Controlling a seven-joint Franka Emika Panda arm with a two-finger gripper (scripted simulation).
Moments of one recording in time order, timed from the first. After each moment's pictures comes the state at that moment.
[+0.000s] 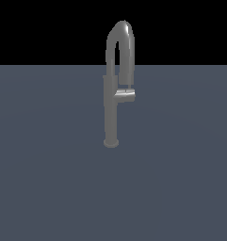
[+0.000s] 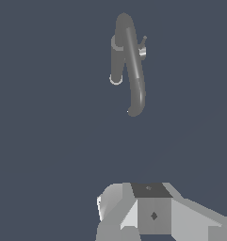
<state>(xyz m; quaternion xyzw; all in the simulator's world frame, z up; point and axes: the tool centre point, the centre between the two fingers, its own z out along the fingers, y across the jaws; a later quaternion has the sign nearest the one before) -0.257 0.006 0.480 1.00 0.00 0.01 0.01</state>
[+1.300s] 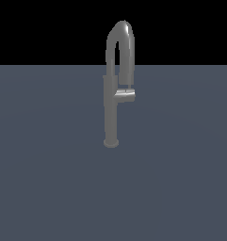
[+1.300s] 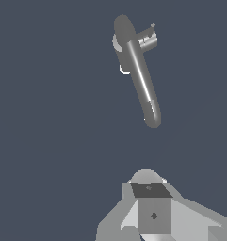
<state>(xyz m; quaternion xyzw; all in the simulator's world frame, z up) -0.190 0.009 0.475 0.99 -0.09 -0.10 -0.08</state>
